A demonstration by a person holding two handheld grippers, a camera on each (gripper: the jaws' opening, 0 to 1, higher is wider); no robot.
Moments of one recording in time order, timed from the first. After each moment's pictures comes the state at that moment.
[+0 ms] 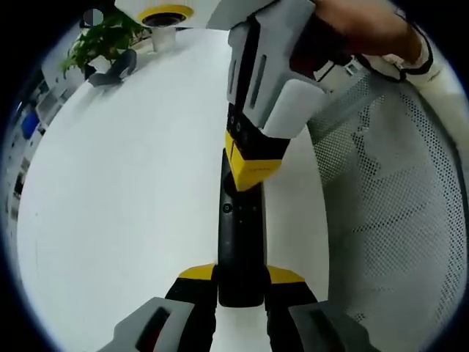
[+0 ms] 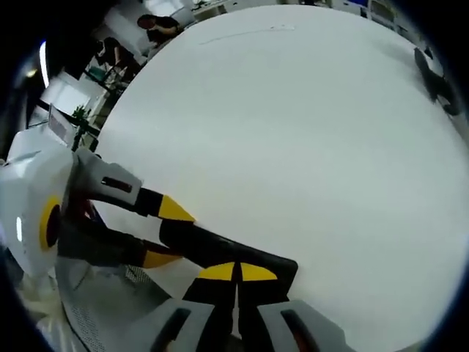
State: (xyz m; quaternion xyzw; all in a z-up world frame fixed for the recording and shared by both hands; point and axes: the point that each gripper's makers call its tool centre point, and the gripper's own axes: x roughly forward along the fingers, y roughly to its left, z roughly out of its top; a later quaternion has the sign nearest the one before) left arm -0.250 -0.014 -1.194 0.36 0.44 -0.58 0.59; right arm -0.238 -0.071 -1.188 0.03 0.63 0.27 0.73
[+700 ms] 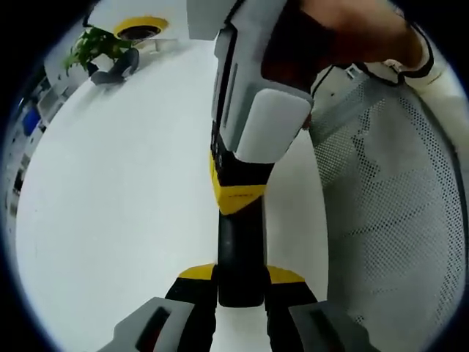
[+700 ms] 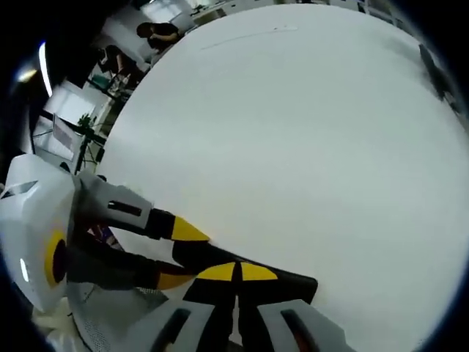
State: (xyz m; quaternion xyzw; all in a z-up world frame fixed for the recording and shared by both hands) left arm -0.250 -0.014 -1.194 0.35 0.44 -0.58 0.59; right arm -0.227 -0.049 -1.187 0.06 0.62 0.28 0.73
